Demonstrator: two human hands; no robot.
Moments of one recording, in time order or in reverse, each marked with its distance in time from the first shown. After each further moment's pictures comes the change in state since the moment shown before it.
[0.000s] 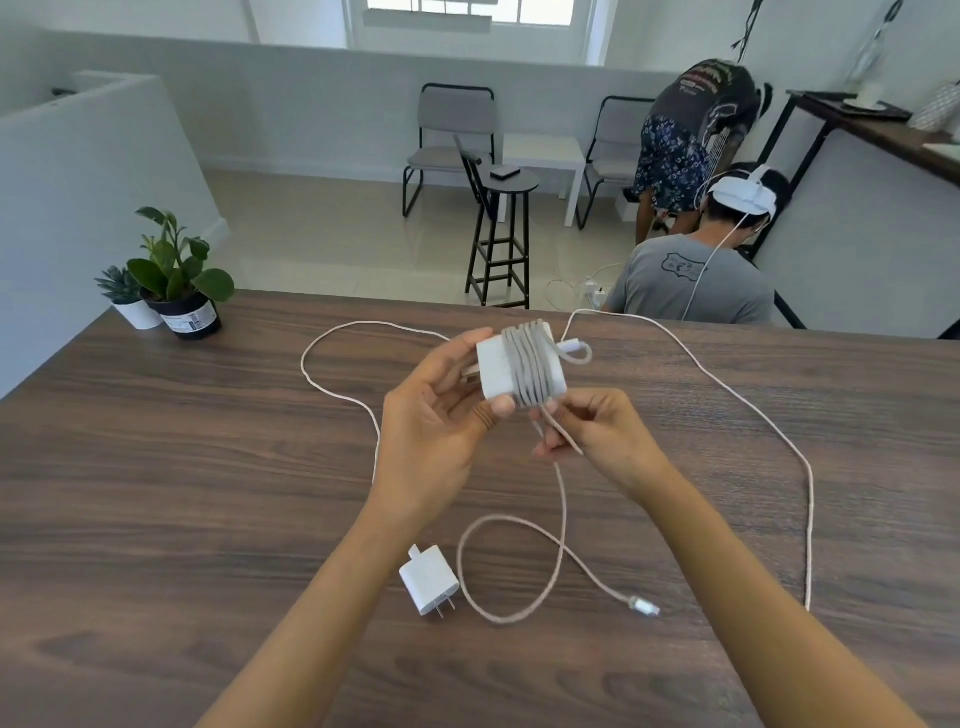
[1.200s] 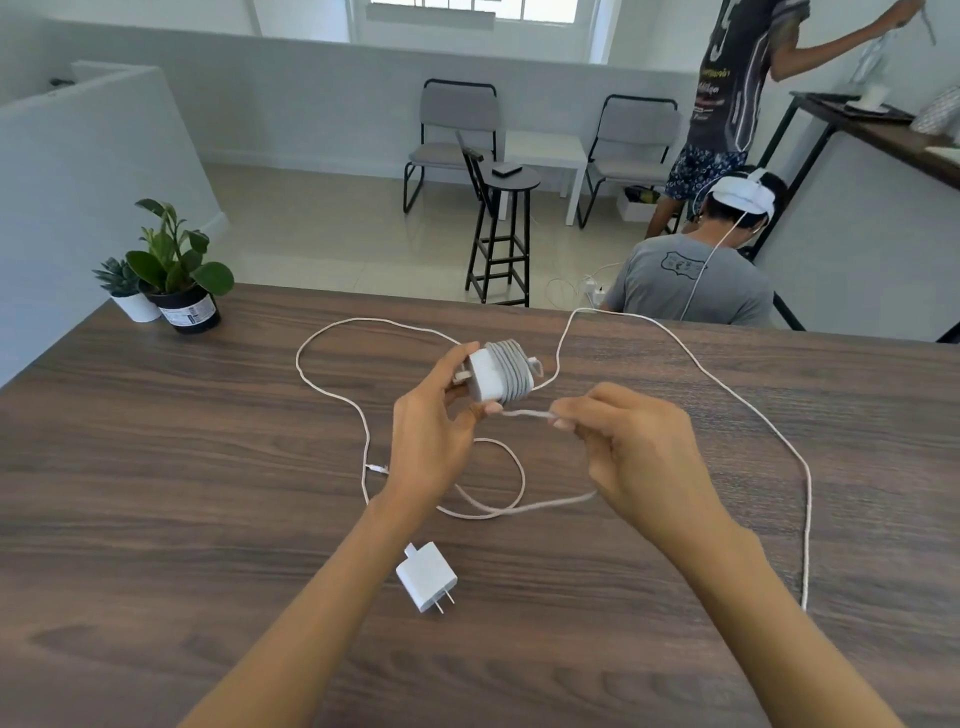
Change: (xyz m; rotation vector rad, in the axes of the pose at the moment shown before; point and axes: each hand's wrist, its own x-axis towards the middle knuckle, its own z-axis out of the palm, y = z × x) left_hand 0.017 -0.053 -0.011 0.566 0.111 -0.015; right_hand -0.048 -0.041 0.006 -0.977 0.247 -0.572
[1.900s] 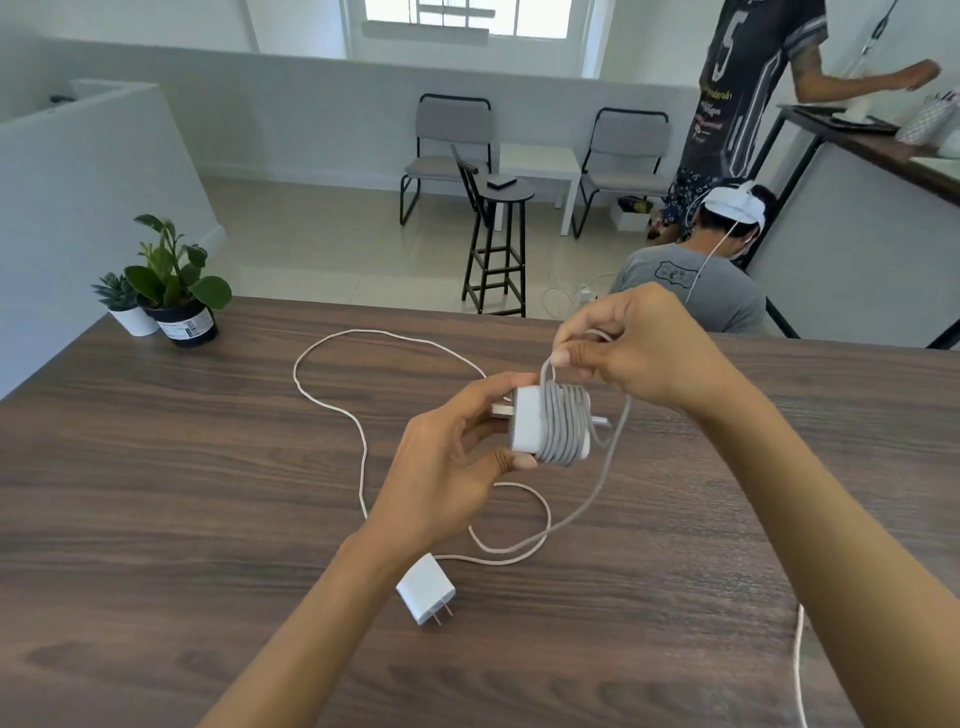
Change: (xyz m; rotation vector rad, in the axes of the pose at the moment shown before) left_hand -0.024 0.045 -0.020 -0.358 -0.337 0.045; right_hand 0.078 0.024 -0.033 0.428 -0.269 0.258
